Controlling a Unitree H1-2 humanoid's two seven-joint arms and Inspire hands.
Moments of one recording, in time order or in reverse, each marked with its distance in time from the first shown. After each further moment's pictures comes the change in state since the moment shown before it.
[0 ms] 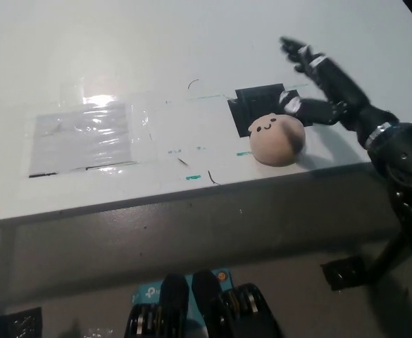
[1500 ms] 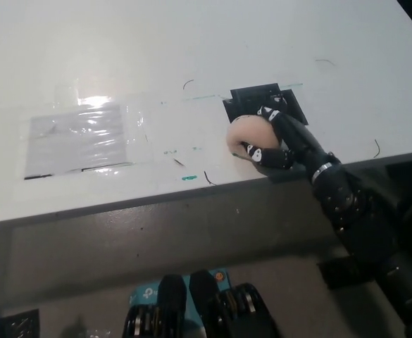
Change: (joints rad) left_arm -0.013 0.000 -0.005 -0.014 0.001 -0.001 -0.010; right_arm -0.042 0.160 0.100 0.591 -0.345 -0.415 -0.329
